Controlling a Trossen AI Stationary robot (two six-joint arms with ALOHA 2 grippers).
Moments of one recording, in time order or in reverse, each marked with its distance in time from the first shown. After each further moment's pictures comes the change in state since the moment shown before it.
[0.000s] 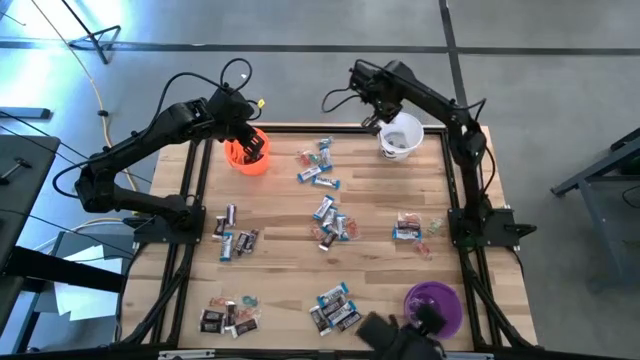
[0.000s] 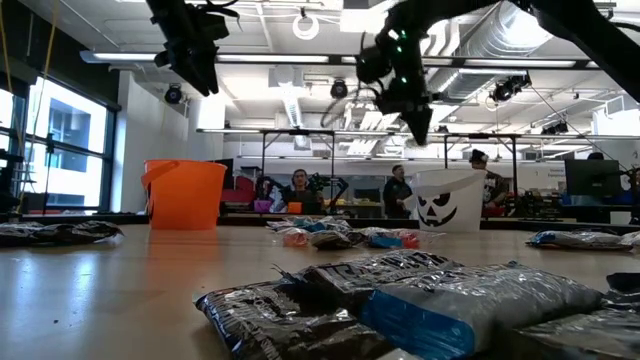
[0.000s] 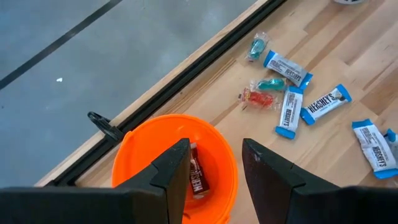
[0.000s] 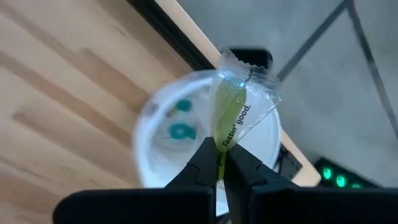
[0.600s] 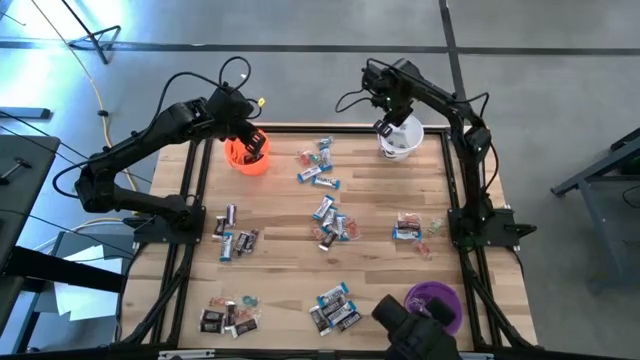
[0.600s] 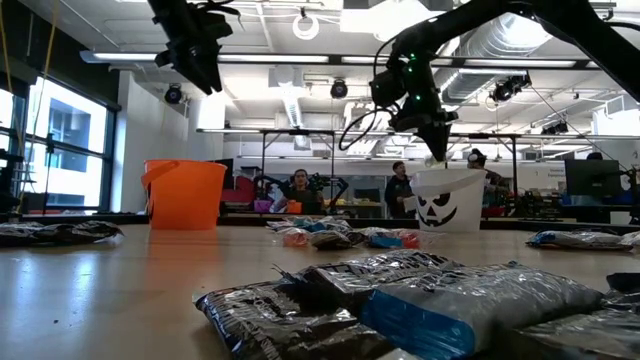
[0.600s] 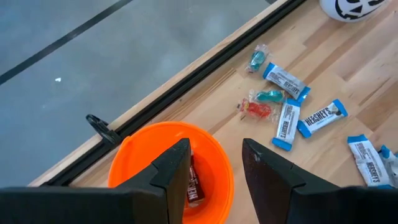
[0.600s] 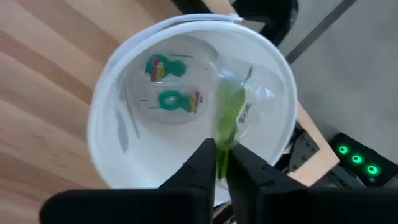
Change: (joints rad) left arm 0.000 0.000 0.000 0.031 -0.008 -0.039; right arm -0.103 0.000 -0.117 0.000 -0.109 -0.096
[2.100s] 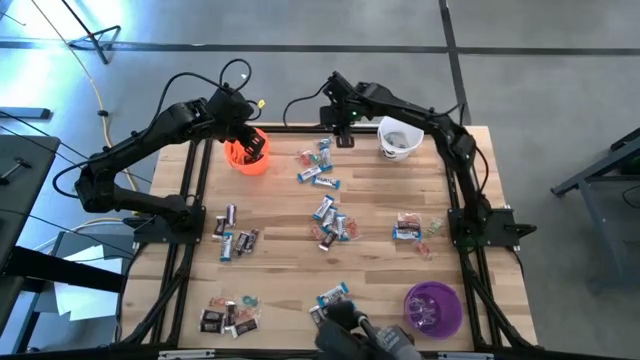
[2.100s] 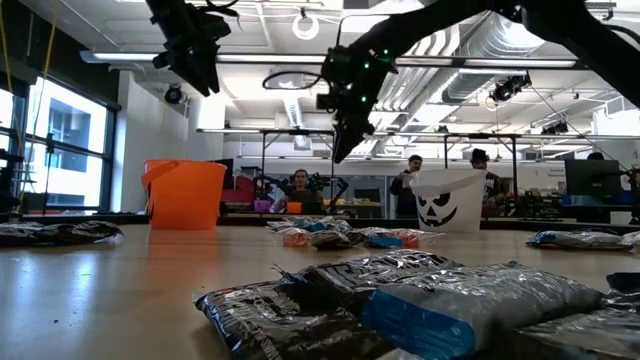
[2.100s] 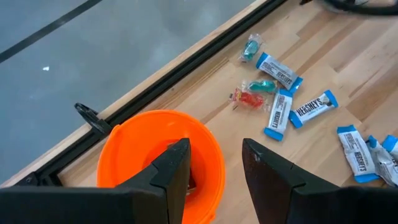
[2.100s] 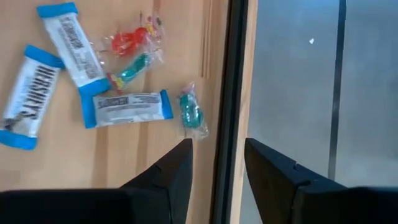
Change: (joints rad) left arm 0.000 0.000 0.000 -0.035 0.038 -0.026; right arm 0.224 0.069 0.000 0.663 -0.252 -0.739
